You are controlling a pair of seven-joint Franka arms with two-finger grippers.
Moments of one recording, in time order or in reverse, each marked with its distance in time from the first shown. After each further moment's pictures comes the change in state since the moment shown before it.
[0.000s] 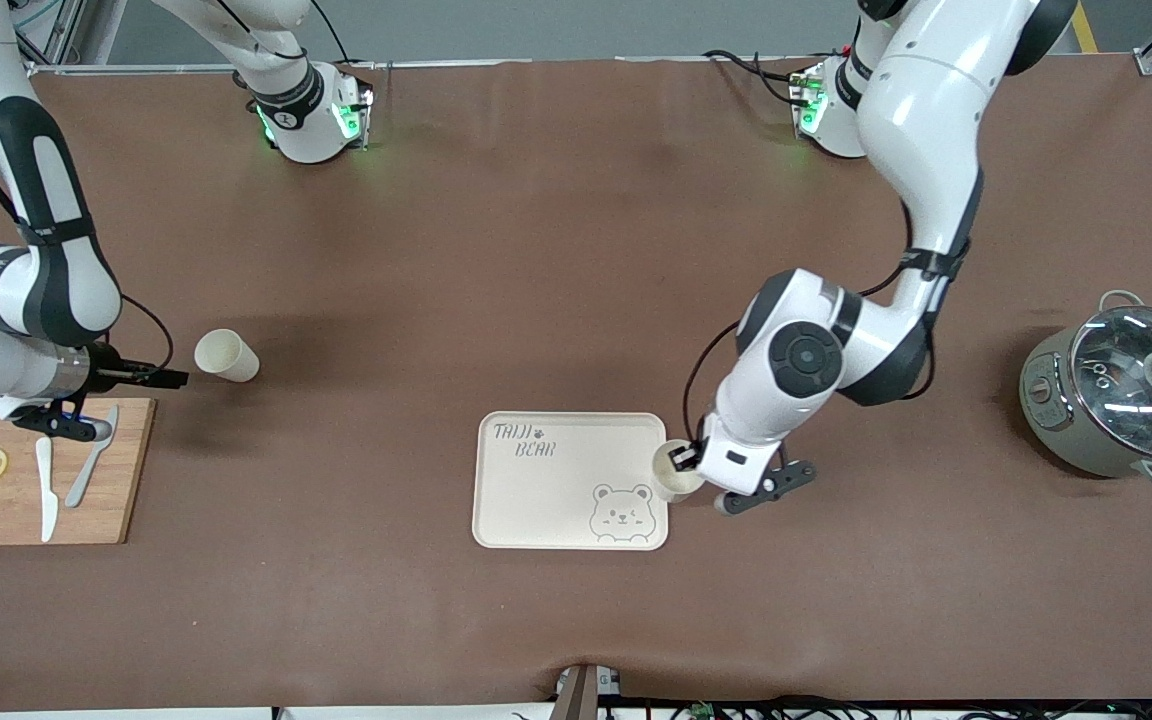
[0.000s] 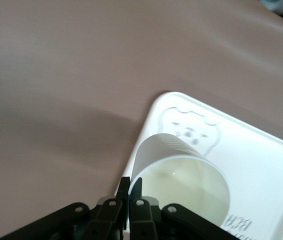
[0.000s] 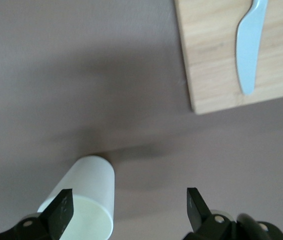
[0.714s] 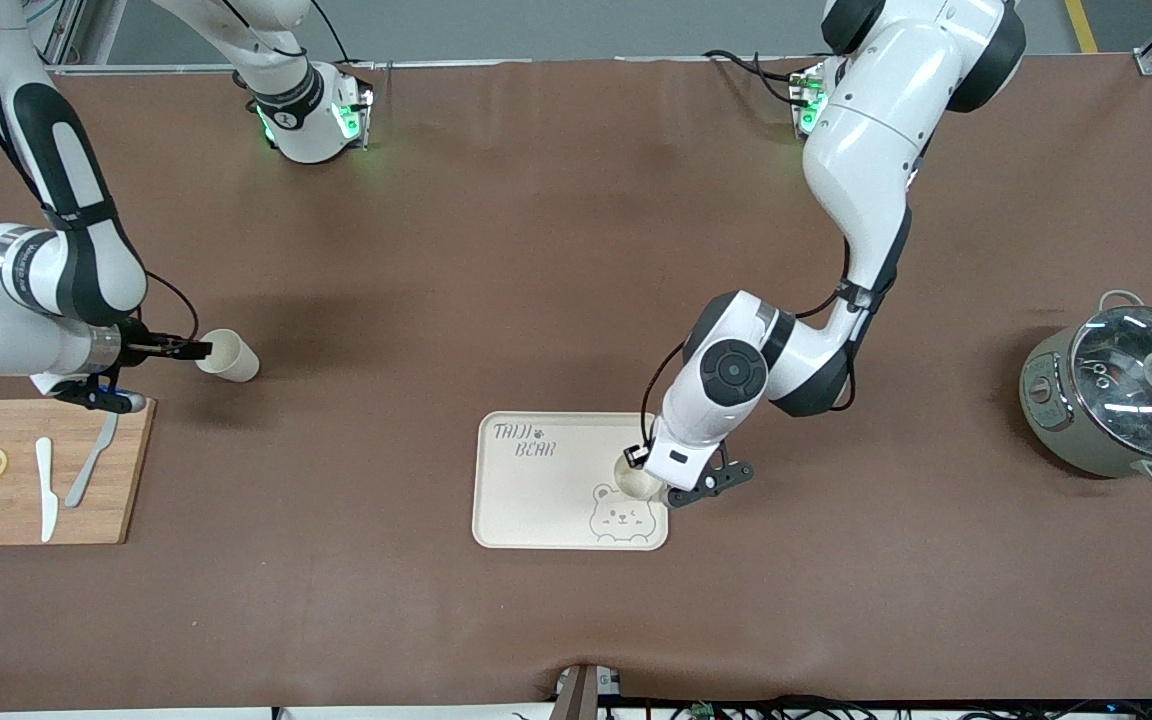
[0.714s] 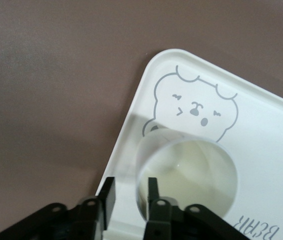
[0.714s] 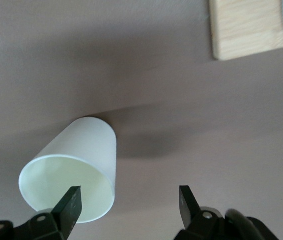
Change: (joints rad) left arm -0.049 0.094 0.012 0.012 0.000 0.032 -0.020; right arm 0.000 -0.034 0.007 -0.119 0.025 0.001 -0.004
